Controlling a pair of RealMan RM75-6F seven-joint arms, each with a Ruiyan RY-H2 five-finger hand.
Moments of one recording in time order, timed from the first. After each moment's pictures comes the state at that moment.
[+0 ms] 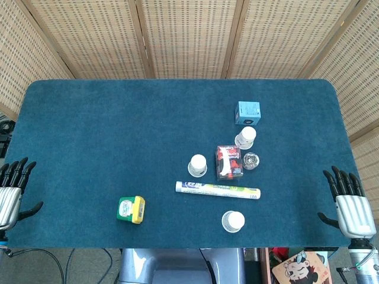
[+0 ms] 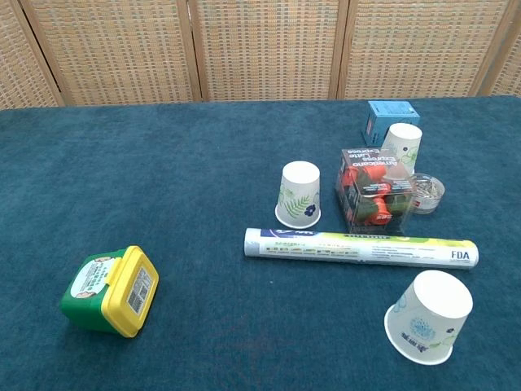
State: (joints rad) left arm -0.10 -1.13 -0.04 -1.63 1.48 1.48 0.15; right arm 0.08 -1.13 0.06 -1.63 -1.47 1.46 -0.14
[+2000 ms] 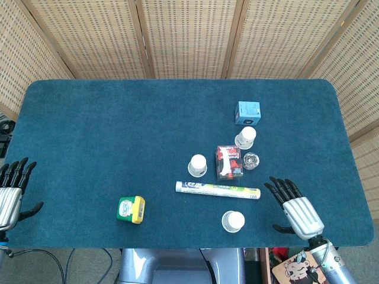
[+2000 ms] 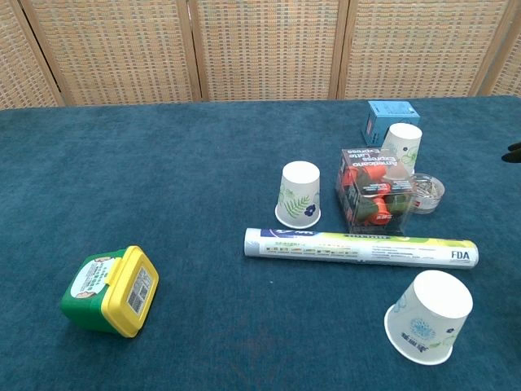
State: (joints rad) left arm -0.09 -1.13 -0.04 -1.64 1.48 1.48 0.18; right arm 0.22 -1.17 -0.02 -1.73 -1.66 1.27 -0.04
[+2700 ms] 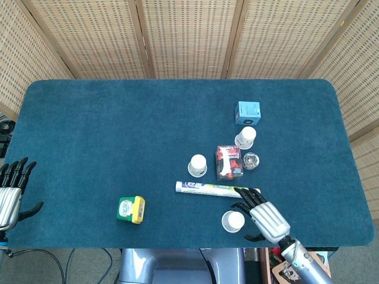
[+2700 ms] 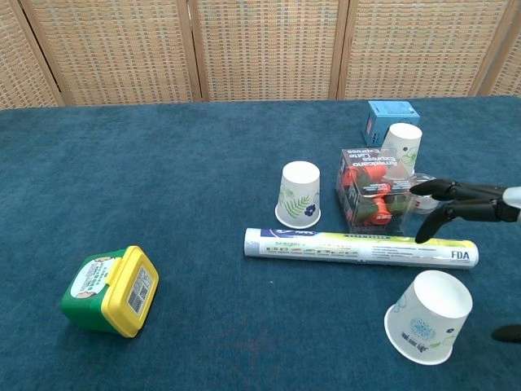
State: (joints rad) left arm -0.09 -1.13 -0.04 -1.64 1.48 1.49 0.17; right arm 0.32 -1.26 -0.04 -1.83 -1.64 1.11 -0.11
